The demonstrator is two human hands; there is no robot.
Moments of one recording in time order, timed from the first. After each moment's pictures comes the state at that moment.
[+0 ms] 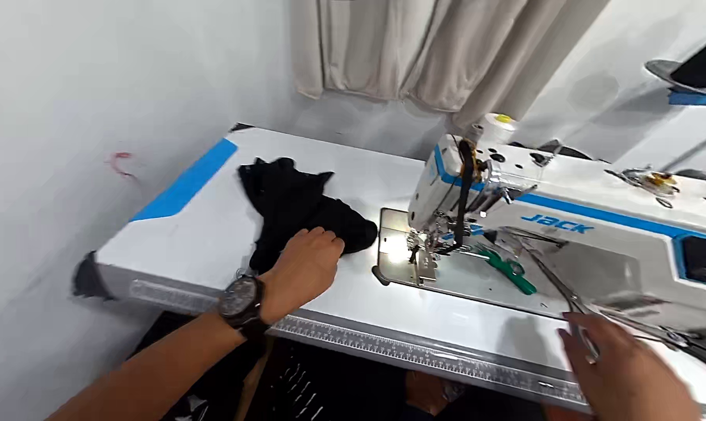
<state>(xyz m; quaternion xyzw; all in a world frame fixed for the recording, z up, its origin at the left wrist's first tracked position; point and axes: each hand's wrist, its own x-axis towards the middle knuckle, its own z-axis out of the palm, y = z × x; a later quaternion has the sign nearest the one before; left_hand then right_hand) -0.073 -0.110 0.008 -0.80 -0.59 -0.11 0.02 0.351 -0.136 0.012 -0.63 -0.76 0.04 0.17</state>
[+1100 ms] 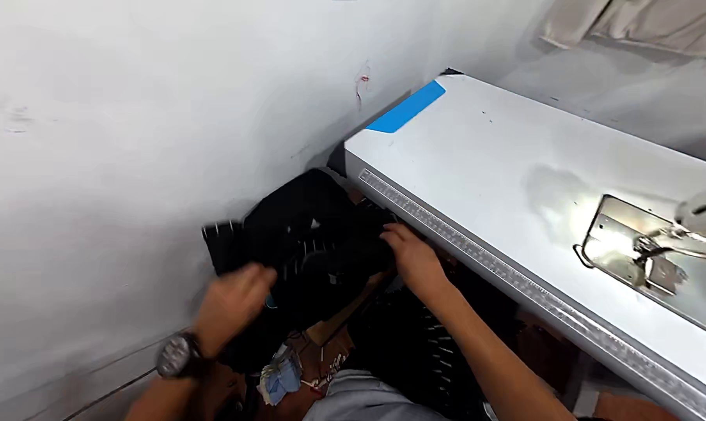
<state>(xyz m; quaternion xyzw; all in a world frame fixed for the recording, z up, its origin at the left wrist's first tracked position) -0.236 -0.551 -0.084 -0.58 -0.78 -0.14 0.18 -0.058 -0.222 -0.098 -0.14 -0.96 0.19 0.16</state>
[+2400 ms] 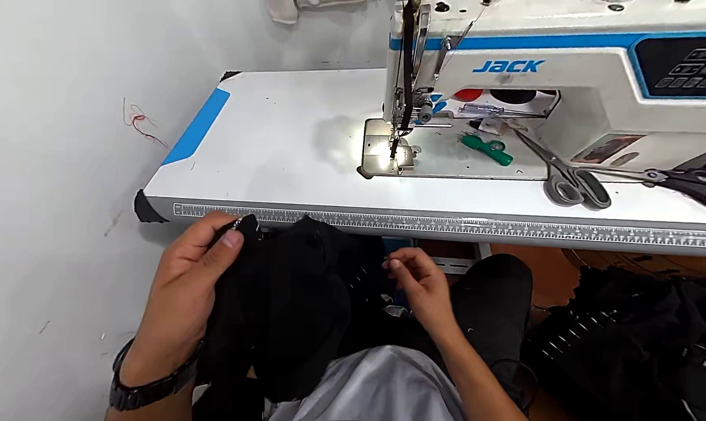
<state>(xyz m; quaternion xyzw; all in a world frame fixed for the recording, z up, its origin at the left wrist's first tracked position) -0.054 -0.335 0.061 -0.59 -0.51 -0.55 -0.31 0.218 -0.264 -0.110 -0.36 -0.59 0.51 0.50</state>
